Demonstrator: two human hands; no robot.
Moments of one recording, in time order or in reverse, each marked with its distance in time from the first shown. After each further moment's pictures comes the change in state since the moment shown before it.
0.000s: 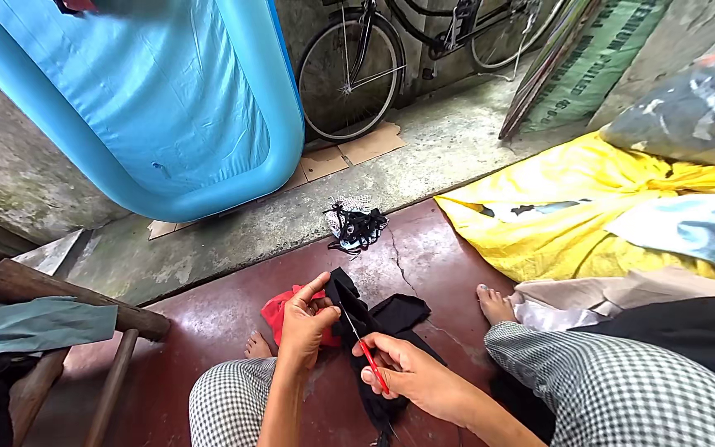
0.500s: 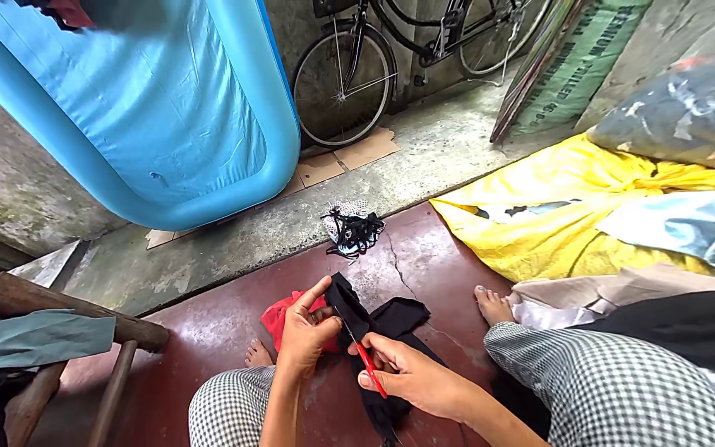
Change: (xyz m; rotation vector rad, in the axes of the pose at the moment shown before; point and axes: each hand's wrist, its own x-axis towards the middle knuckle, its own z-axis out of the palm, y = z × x) left_hand -0.003 0.003 -0.003 0.021 -0.136 0.054; right_hand 0.006 -0.003 -0.005 -0.122 -0.027 -0.064
